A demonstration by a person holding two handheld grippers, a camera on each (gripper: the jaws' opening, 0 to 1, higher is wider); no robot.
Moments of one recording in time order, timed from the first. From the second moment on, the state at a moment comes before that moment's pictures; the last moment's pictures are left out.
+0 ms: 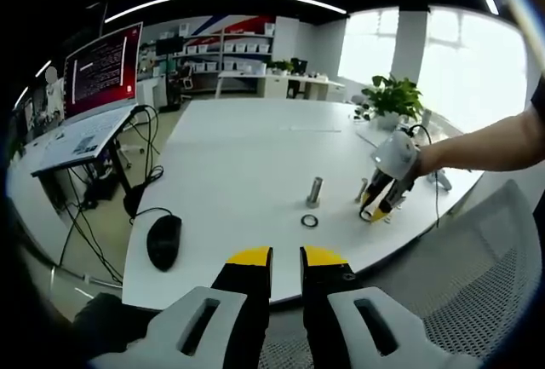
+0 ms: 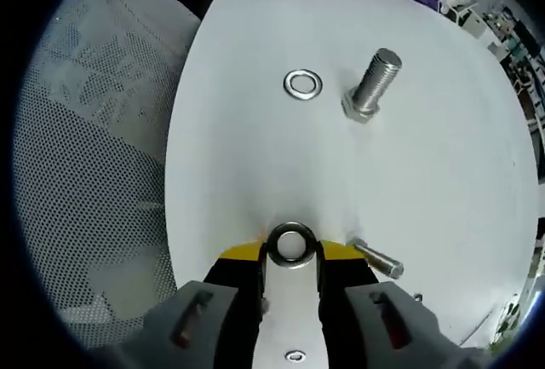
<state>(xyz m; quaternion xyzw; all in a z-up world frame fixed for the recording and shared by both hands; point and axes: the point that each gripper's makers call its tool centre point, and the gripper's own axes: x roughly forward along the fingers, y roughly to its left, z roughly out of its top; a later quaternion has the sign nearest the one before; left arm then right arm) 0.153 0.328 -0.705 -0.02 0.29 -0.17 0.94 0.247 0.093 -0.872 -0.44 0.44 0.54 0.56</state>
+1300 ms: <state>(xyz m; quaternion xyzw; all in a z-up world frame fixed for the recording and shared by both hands) 0.153 0.328 -0.705 -0.02 0.29 -0.17 0.94 0.248 0.150 -0.870 -0.49 0.46 0.54 0.50</state>
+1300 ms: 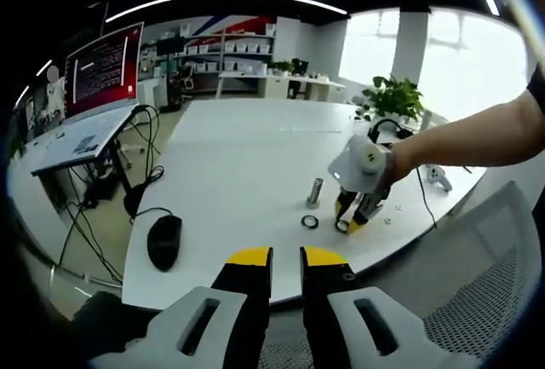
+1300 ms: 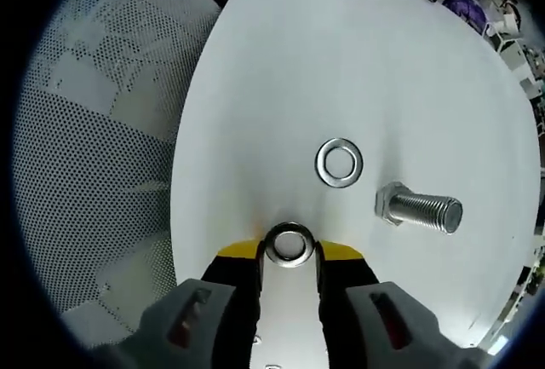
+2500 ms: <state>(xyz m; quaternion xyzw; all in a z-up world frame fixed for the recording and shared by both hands) 0.152 0.327 -0.705 -0.02 0.28 -0.17 0.94 0.280 0.164 -0.846 -0.43 0.45 0.53 0.57</state>
